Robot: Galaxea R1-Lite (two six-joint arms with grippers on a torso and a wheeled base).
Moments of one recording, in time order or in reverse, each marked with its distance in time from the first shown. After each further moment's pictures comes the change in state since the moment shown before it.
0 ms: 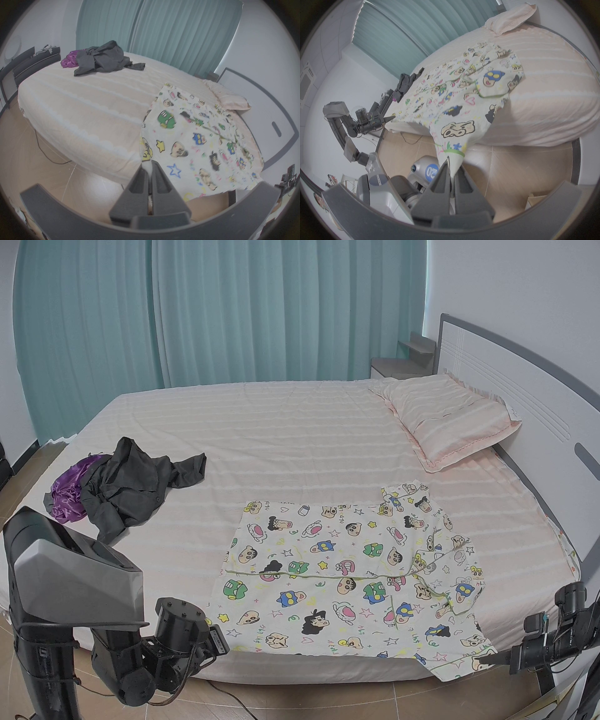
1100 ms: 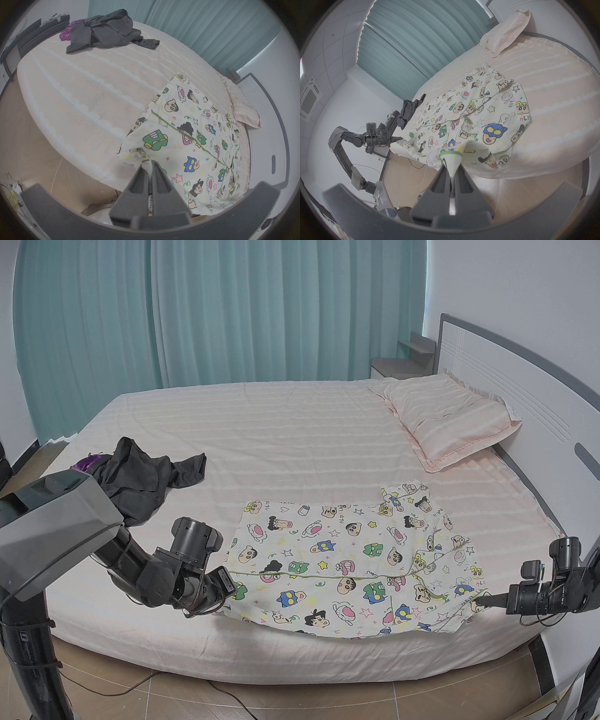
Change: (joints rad) left arm 0.155 -0.078 -0.673 0.973 -0.266 -0.158; right arm 0.051 0.045 -0.336 0.003 0.071 0.317
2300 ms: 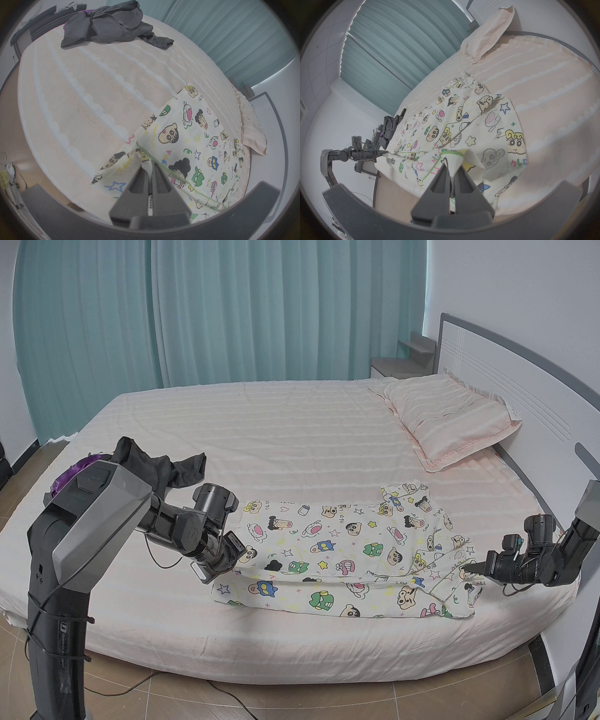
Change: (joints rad) left arm 0.064 0.247 -0.588 0.386 -0.002 -0.119; right arm 0.060 0.250 -0.377 -0.006 -0.189 0.228
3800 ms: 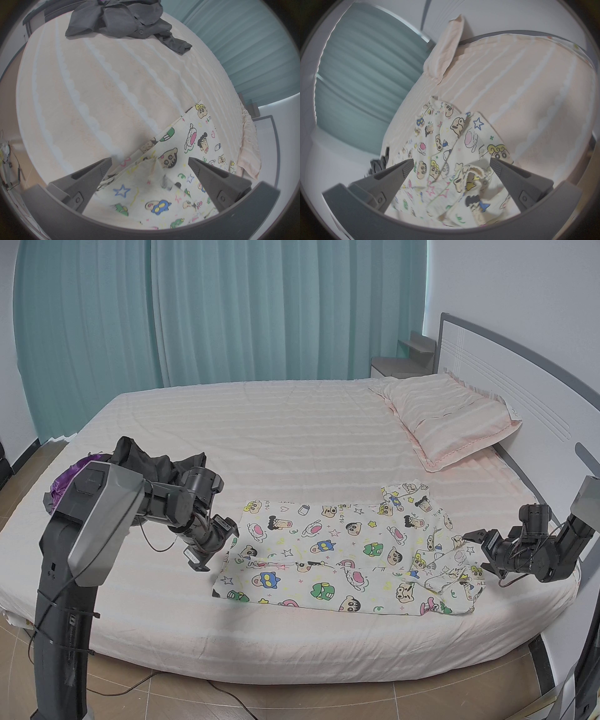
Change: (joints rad) left arm 0.084 0.108 -0.309 0.230 -0.084 -0.109; right arm 0.057 -0.001 -0.049 -0.073 -0.311 0.483
